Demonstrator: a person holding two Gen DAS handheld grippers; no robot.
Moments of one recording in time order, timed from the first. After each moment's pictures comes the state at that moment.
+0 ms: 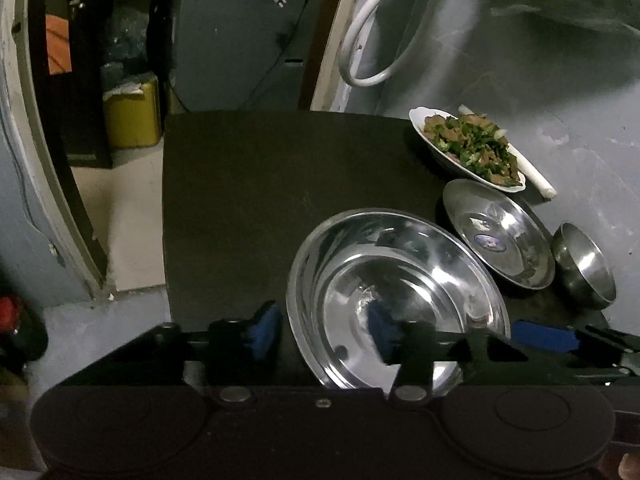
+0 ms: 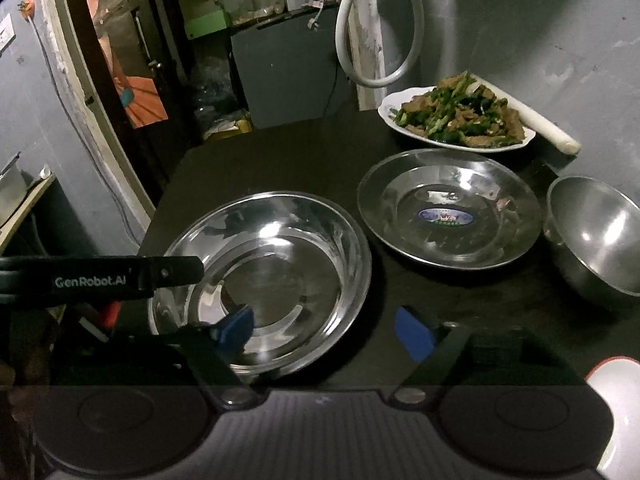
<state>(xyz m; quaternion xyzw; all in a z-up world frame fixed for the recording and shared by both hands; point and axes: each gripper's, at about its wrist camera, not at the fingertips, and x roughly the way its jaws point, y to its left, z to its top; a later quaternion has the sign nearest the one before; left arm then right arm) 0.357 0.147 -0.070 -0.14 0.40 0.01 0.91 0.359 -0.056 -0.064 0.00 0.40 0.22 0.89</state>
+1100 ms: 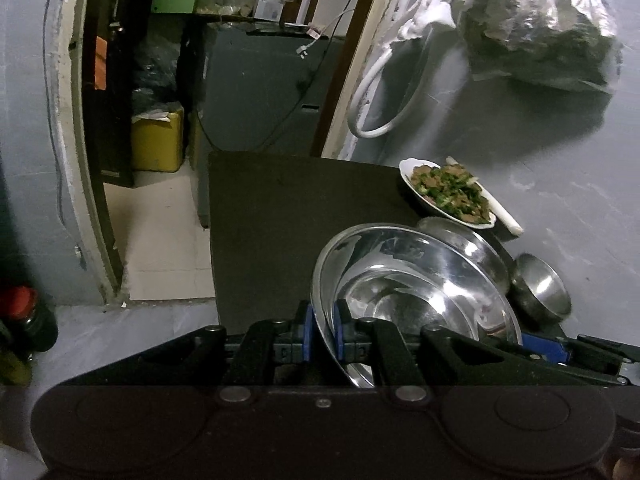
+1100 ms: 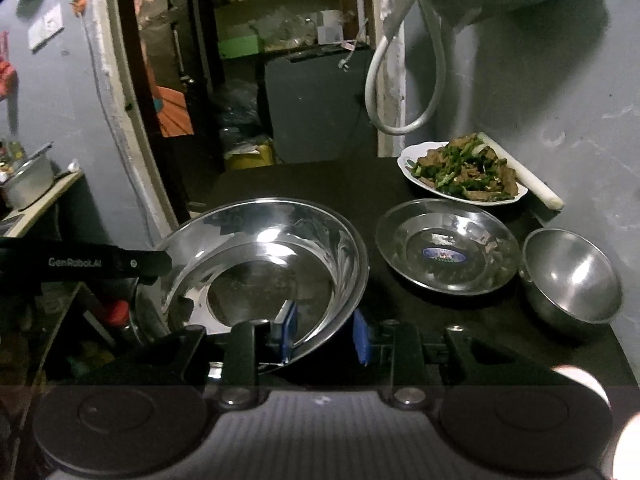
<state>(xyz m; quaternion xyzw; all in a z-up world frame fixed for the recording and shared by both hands) 0.262 0.134 -0.013 -0.16 0.33 0.04 0.93 0.293 -0.071 -0.016 -0.04 0.33 0.25 0.91</state>
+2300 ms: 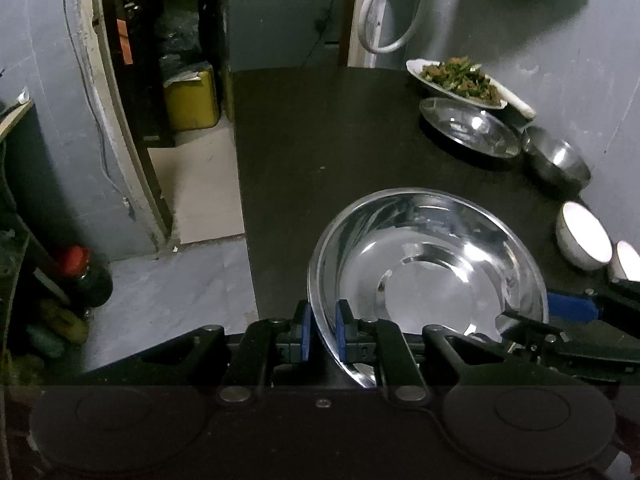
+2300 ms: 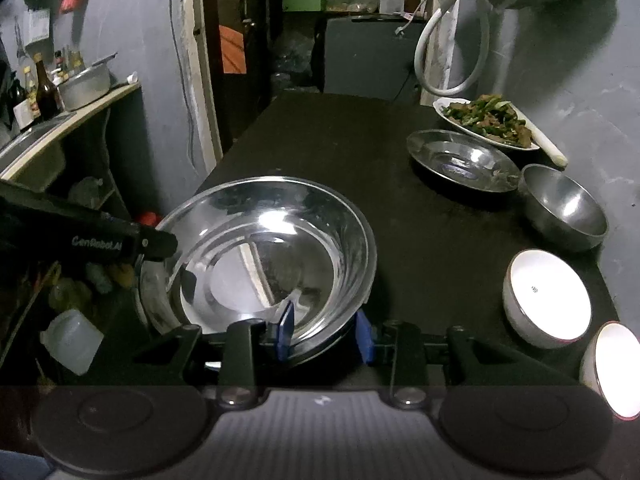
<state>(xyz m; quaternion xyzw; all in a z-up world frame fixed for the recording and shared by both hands) 0.184 0.068 -0.051 -0.08 0.43 0.10 0.89 0.194 -0.109 -0.054 -0.14 0.35 0.30 0.87</state>
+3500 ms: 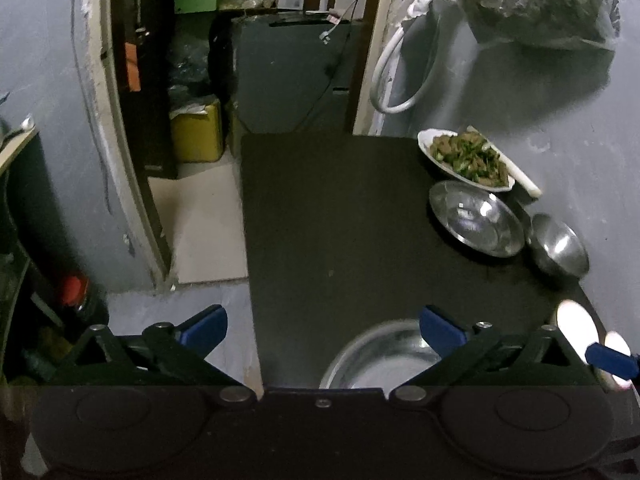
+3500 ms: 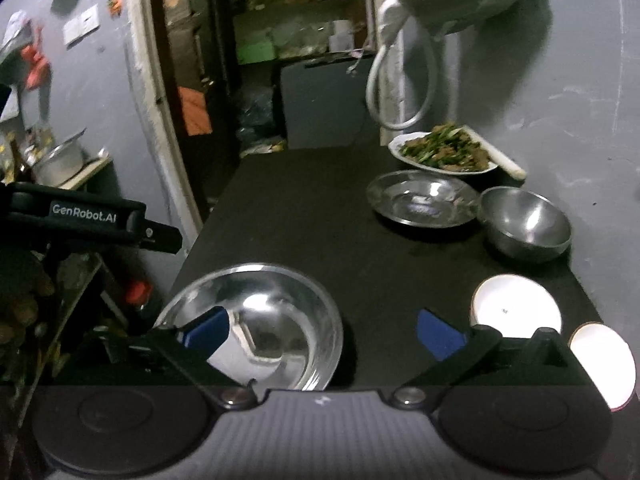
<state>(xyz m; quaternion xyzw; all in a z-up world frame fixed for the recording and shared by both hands) 0.238 0.100 0.008 -0.11 0.37 0.10 0.92 0.215 -0.133 -0.016 -0.03 0.31 0.26 0.91</state>
